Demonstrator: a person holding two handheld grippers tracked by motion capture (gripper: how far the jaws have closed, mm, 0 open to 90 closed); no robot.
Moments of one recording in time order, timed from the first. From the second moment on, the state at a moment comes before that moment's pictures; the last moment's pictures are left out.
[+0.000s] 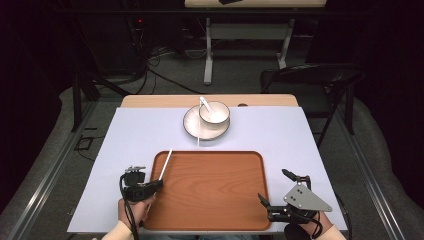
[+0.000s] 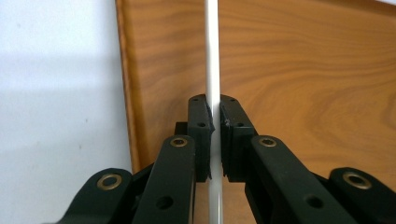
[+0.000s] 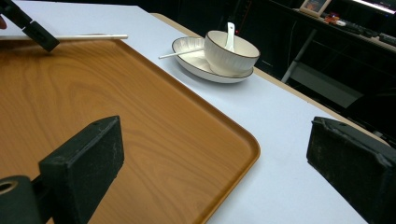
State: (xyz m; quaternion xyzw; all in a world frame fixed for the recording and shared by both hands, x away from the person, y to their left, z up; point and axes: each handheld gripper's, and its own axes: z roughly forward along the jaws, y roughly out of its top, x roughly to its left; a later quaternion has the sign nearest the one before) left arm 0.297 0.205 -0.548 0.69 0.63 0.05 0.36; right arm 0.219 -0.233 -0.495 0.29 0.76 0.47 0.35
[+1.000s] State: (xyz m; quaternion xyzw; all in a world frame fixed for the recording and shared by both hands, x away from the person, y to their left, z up) left arm 0.299 0.199 -0.539 0.71 0.61 0.08 0.35; right arm 0.216 -0.235 -0.495 0.29 0.76 0.47 0.36
